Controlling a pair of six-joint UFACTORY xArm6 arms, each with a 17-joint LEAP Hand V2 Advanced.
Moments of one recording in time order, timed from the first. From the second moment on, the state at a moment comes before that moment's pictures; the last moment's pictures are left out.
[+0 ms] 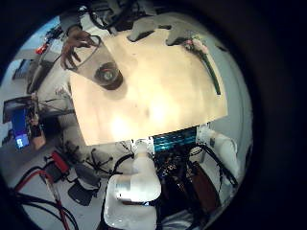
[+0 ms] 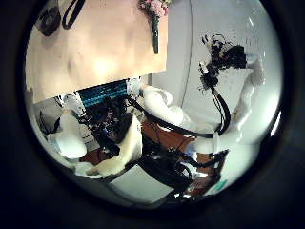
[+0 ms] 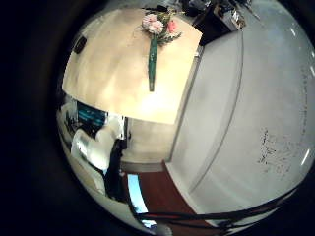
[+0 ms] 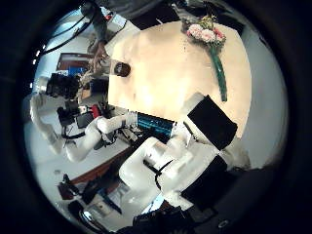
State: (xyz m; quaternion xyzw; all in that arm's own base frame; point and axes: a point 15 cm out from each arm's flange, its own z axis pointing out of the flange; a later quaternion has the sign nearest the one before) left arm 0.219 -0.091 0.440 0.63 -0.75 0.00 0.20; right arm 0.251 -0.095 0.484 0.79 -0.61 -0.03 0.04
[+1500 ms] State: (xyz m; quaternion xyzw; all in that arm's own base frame) left arm 0.238 -0.132 0.424 0.43 -0.88 -0.03 0.19; right arm 0.309 -0.203 0.355 0.49 -0.87 -0.08 0.00
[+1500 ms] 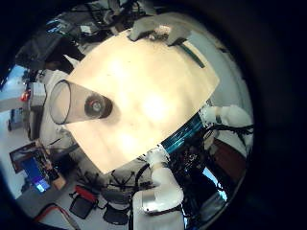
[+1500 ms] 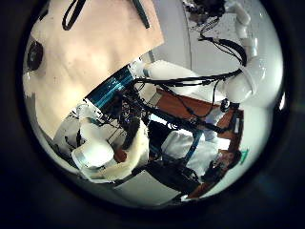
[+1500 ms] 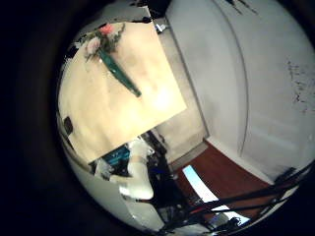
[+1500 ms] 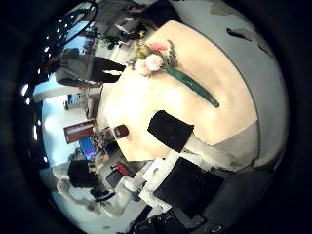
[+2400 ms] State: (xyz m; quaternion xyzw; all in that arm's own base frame) left arm 0.285 -0.145 0.407 0.43 -0.88 -0.05 0.19; right arm 0.312 -0.198 0.183 0.45 -0.89 -0.10 0.02
